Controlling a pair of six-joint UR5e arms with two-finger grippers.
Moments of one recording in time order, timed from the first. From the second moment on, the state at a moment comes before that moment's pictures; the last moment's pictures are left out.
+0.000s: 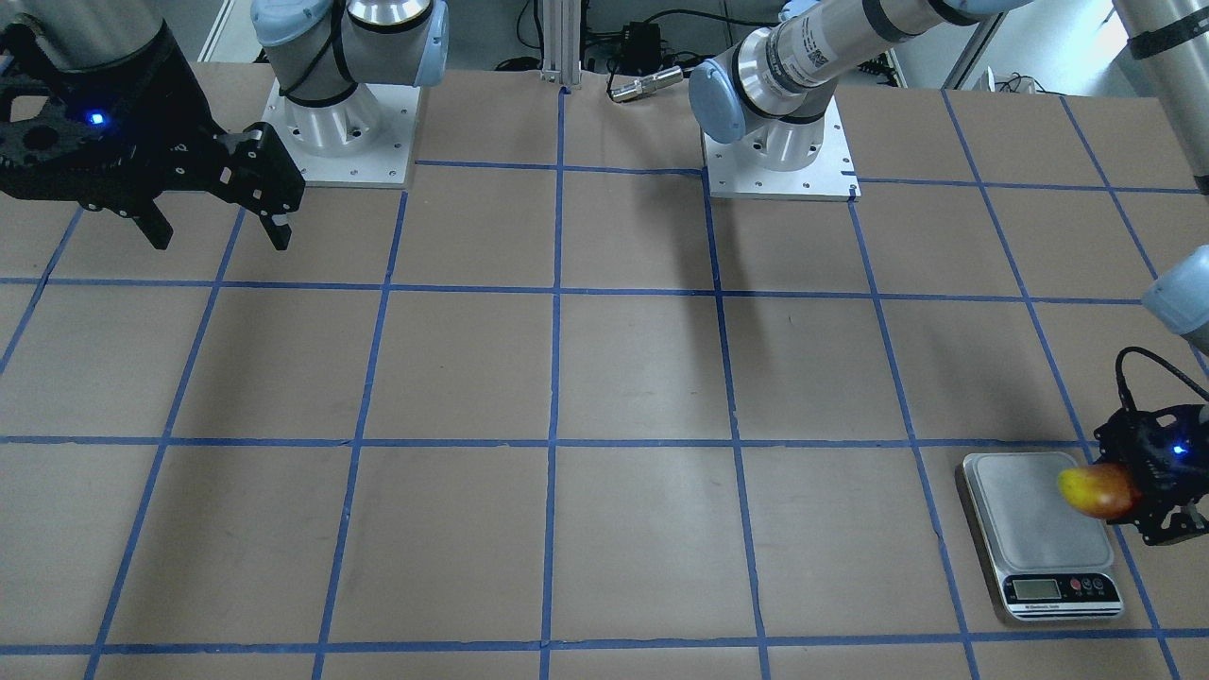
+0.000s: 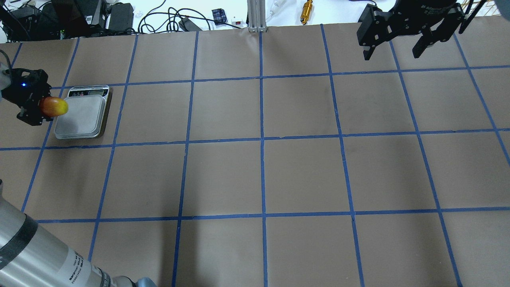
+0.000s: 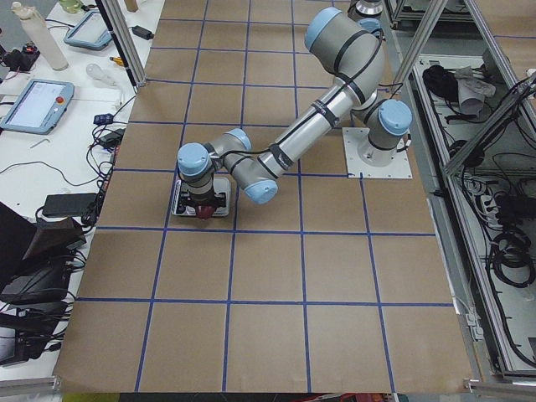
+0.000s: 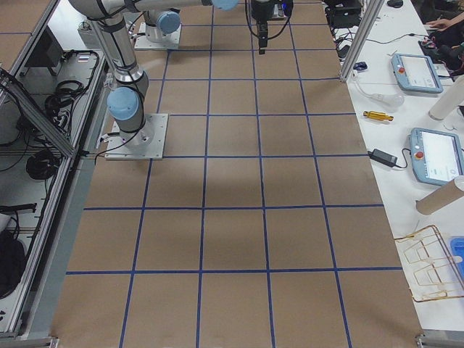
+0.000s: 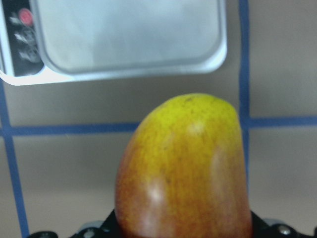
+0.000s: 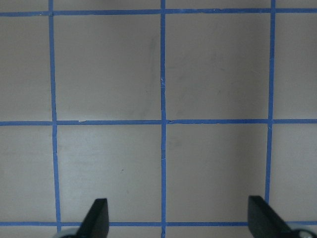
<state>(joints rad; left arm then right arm) -0.95 -2.18 -1.45 -1.07 1.50 2.16 1.54 -1.53 1.41 -1.53 -1.56 -0.04</state>
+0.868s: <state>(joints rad) -0.99 -2.21 -1.46 -1.06 1.46 2.09 1.54 -1.53 1.41 -1.53 -1.56 -0.04</state>
